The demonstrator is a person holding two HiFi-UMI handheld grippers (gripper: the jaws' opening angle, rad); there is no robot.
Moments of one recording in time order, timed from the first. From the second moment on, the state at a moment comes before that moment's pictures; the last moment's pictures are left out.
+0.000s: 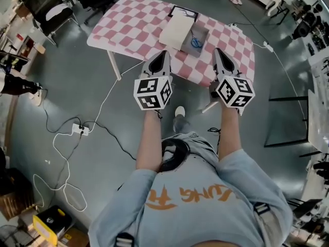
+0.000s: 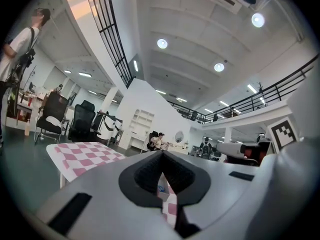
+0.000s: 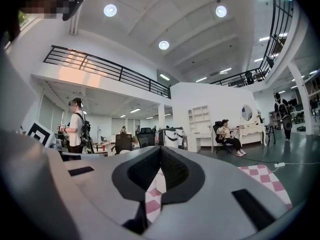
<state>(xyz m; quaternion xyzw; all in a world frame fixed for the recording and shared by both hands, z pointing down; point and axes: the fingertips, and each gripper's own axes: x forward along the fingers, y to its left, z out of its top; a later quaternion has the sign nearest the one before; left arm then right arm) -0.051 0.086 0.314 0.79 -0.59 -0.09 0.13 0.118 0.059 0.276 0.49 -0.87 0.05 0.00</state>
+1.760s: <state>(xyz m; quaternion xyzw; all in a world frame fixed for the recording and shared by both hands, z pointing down) 0.053 -0.208 0.430 0.78 -0.59 0.06 0.23 0.199 -0.255 0.434 0.46 -0.85 0.26 0.02</state>
